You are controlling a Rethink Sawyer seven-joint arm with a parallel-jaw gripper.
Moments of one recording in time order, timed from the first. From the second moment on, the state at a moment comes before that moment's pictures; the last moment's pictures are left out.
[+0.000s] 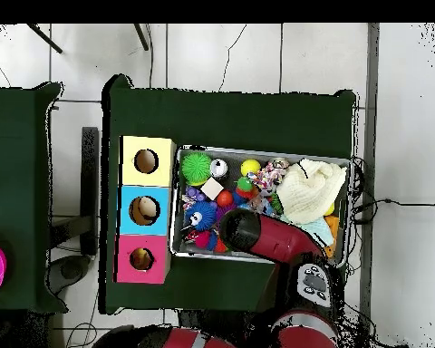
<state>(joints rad) -0.19 -0.43 -0.23 1.71 0.06 0.35 1.88</state>
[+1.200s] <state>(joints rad) -0.04 -0.37 -0.11 1.63 0.44 0.27 2.02</state>
